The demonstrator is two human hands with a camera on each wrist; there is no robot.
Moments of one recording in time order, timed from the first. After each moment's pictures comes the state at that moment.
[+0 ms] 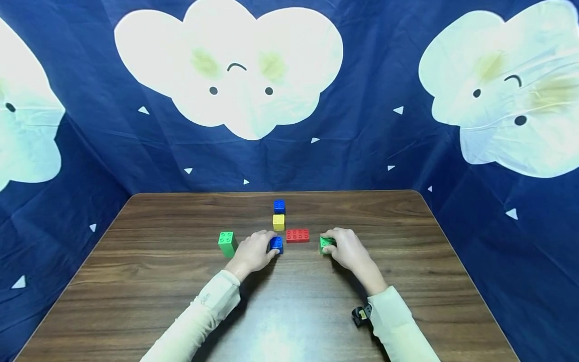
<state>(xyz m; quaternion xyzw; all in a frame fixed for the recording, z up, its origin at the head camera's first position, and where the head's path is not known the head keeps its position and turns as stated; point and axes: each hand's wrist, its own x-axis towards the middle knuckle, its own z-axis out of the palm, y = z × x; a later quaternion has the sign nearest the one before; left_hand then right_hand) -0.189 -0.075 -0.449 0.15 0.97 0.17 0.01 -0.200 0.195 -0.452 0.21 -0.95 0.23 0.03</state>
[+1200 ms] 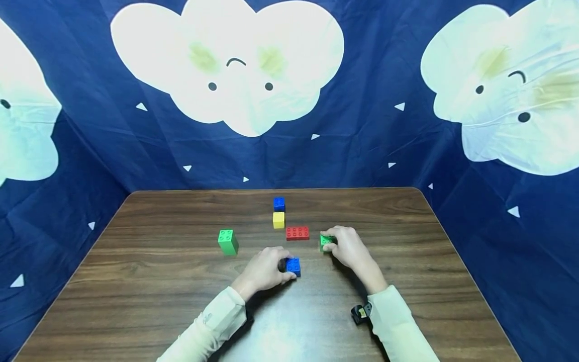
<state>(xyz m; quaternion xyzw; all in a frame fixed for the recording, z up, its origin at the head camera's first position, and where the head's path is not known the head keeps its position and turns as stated) -0.155 -0.054 -0.455 0.24 0.94 0.23 0.03 -0.202 0.195 -0.454 0.21 -0.95 0.24 0.04</state>
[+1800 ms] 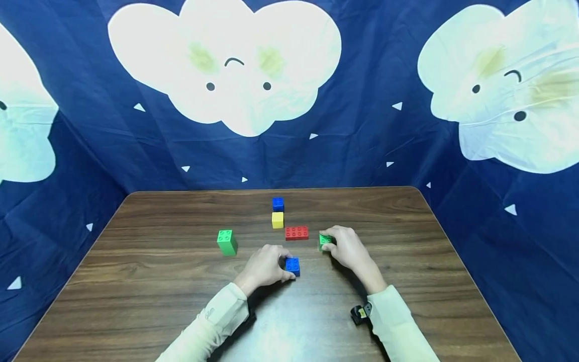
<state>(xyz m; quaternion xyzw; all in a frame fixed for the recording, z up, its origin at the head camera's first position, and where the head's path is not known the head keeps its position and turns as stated) -0.161 -0.050 -0.452 0.20 0.95 0.24 0.06 -0.199 0.196 -0.459 0.21 -0.94 0.25 0.04</state>
